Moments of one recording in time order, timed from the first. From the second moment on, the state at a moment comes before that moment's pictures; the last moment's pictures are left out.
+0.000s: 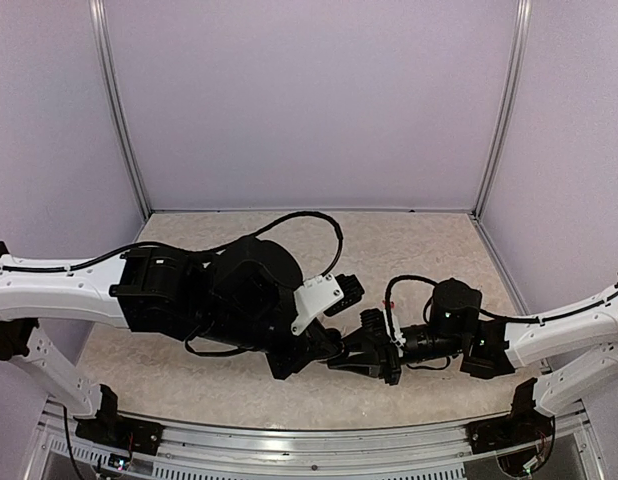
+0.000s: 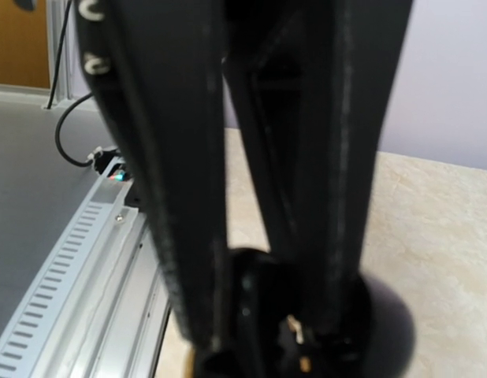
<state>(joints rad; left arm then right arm) -1.40 1.49 1.38 -0.63 -0.14 -0.11 1.11 1.25 0.48 0.66 -0.52 -0.23</state>
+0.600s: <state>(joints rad) -1.39 1.57 1.46 -0.74 -0.11 -0.07 1.11 1.29 0.48 0.66 -0.55 -0.24</state>
